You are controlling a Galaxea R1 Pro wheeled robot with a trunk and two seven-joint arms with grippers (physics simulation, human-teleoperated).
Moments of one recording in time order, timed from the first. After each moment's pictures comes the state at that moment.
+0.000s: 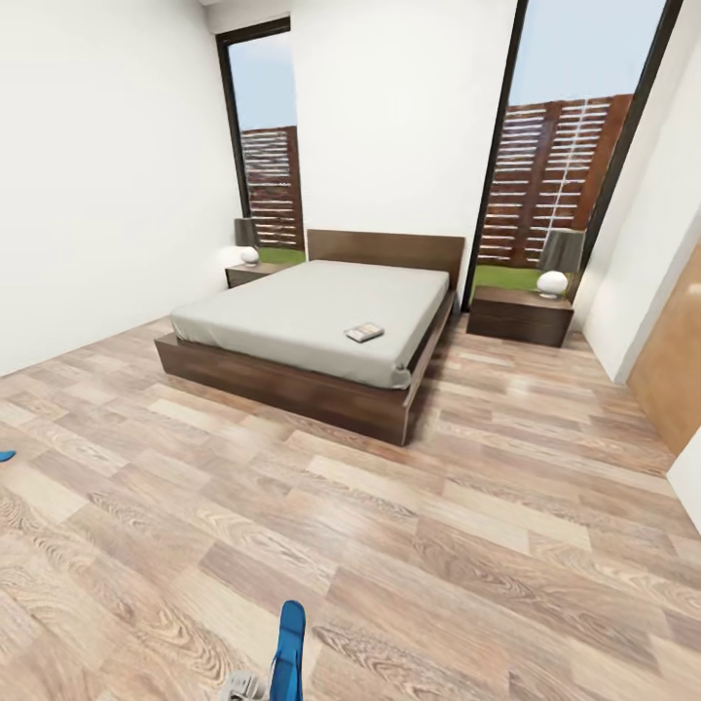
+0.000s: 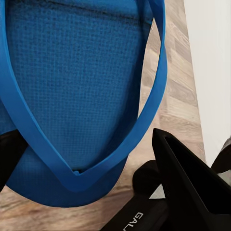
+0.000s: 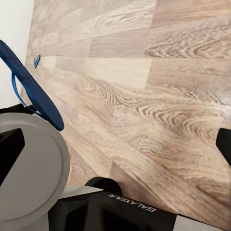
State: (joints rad) left arm -0.37 0.09 -0.11 -0.23 0.22 -0.01 -0.94; right arm 0.00 -0.18 -0.43 -0.49 -0.18 0.14 1.20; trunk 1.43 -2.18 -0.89
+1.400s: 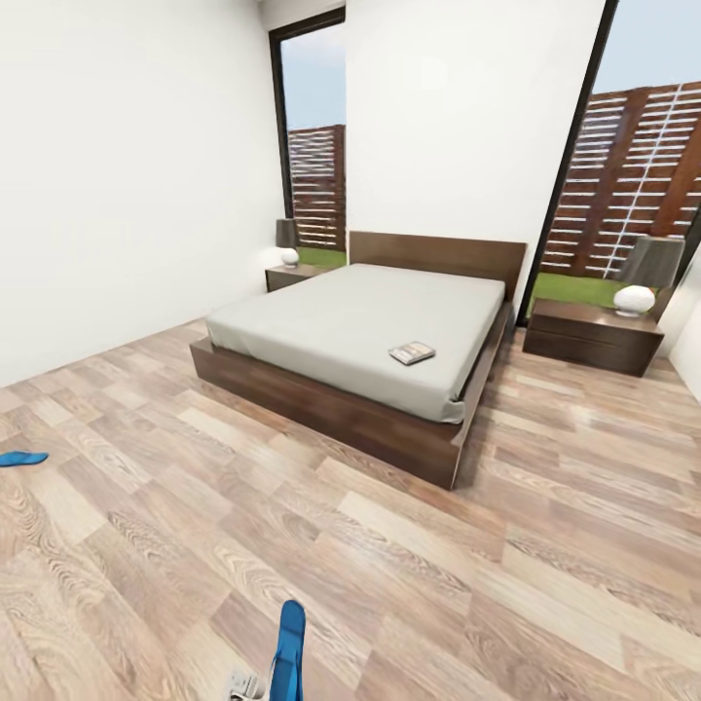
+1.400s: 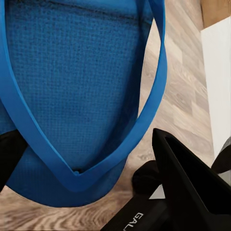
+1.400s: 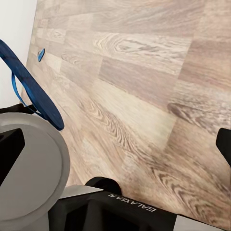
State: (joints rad) left arm -0.37 0.09 -0.11 -0.23 0.22 -0.01 -0.94; right arm 0.00 -0.18 -0.43 -0.49 -0.18 0.14 1.20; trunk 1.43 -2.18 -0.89
